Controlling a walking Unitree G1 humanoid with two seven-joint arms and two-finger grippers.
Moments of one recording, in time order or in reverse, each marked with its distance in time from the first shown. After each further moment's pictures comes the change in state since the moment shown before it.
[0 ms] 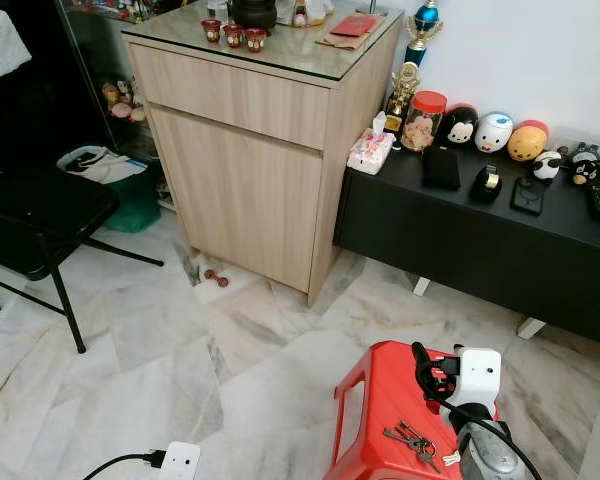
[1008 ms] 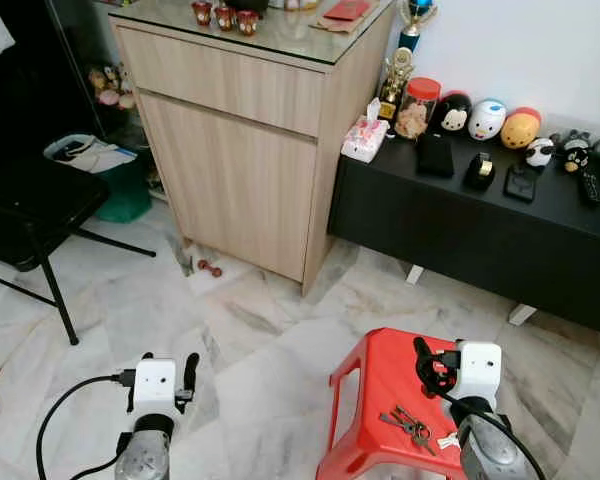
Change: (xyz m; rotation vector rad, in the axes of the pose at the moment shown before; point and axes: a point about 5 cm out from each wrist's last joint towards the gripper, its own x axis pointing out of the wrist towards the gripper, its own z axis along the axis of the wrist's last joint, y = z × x) left arm -0.021 0.035 0.113 -0.130 -0.721 0.164; right arm 0.007 -0.002 0.004 -0.011 -0.001 -0.014
